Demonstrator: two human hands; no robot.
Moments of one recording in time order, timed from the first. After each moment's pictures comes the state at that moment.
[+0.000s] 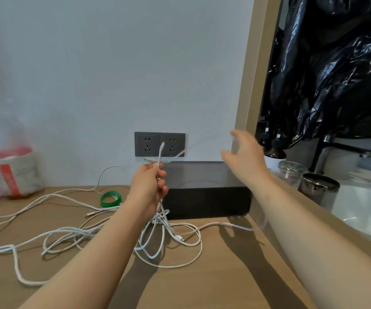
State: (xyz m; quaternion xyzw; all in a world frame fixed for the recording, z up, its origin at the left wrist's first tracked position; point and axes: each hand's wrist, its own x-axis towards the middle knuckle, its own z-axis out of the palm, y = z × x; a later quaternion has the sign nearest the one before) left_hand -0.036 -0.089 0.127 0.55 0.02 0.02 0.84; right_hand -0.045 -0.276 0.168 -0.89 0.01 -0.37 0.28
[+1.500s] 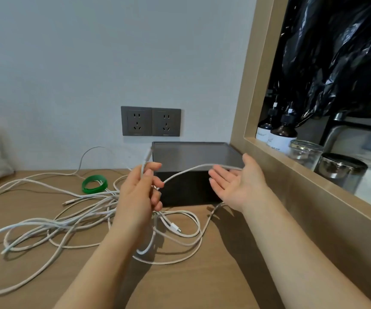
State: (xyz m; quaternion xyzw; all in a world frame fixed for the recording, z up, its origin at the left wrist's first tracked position) left_hand -0.036 -0.088 0.060 0.58 -0.09 0.08 0.81; right_hand -0.053 -0.252 0.109 -0.38 0.20 -0.06 0.90
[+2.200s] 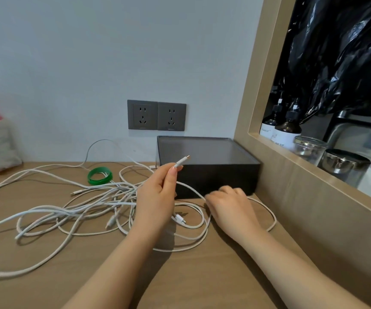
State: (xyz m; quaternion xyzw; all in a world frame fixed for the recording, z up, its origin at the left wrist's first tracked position) left_hand -0.044 -0.098 0.047 0.76 -0.12 0.19 0.61; right_hand -0.048 -0.261 0.023 -0.98 -0.09 -0.19 -0.04
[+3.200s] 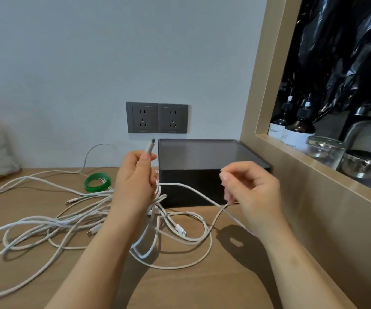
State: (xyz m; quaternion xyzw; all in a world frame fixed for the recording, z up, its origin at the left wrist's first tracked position) left_hand -0.026 -0.083 0.076 0.65 -0.05 0.14 0.74; right_hand -0.060 -0.260 0.063 -0.72 -0.13 -0.30 0.60
